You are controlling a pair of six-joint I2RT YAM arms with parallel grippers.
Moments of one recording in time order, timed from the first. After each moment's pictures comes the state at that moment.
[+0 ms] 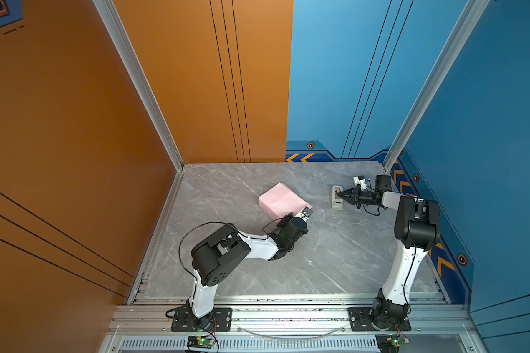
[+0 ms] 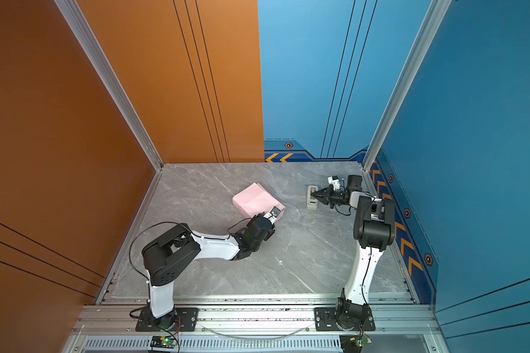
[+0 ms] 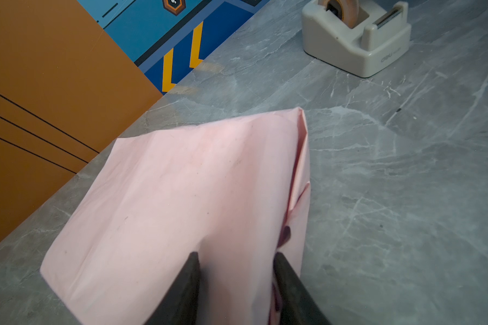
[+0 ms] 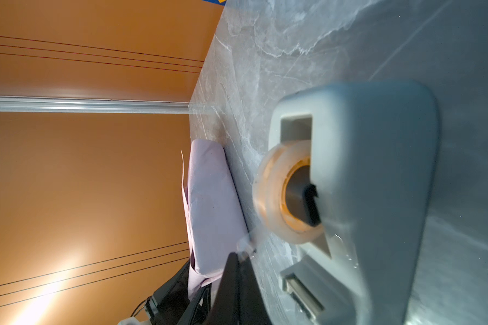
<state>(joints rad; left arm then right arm) -0.93 1.96 0.98 0.40 -0.57 0.15 -0.21 2.13 1.37 -0.18 -1.14 0.53</state>
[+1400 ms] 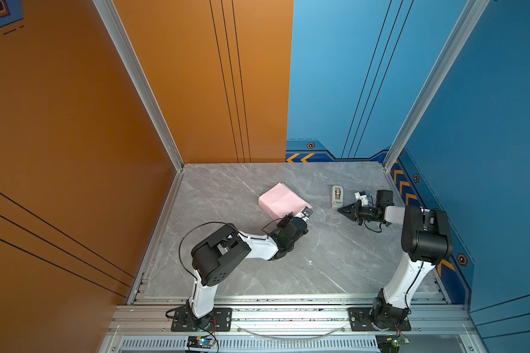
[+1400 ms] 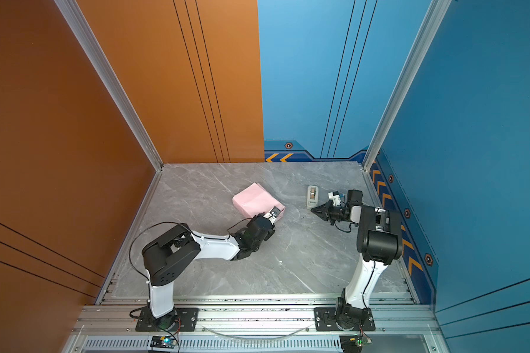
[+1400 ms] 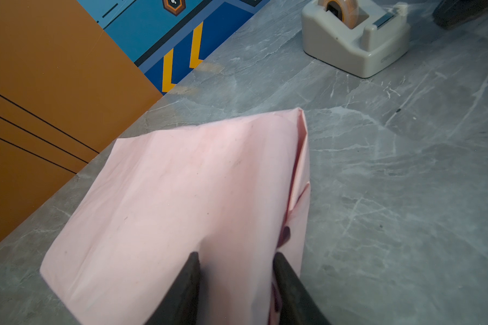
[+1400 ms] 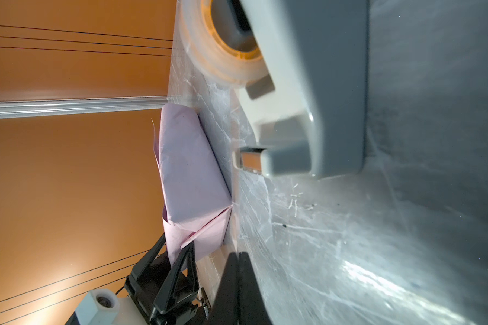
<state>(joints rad) -0.93 1.96 0.98 0.41 -0.57 0.15 -0.22 1.94 1.02 -0.13 -1.05 0.52</state>
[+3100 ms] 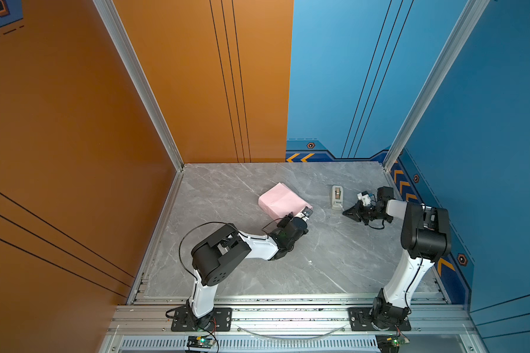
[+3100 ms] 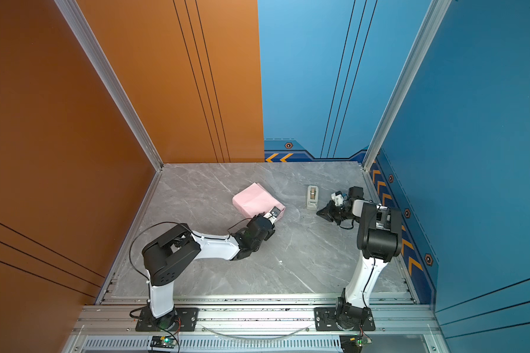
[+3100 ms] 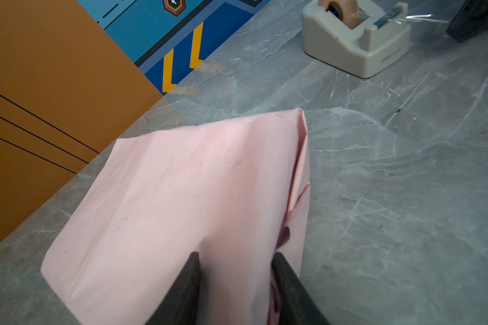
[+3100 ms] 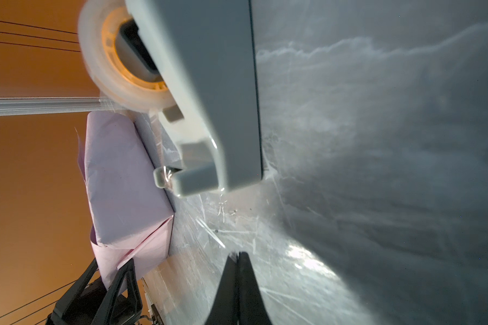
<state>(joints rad) -0.93 1.96 0.98 0.41 -0.57 0.15 -0.23 1.98 1.15 -0.42 -0.82 0.31</state>
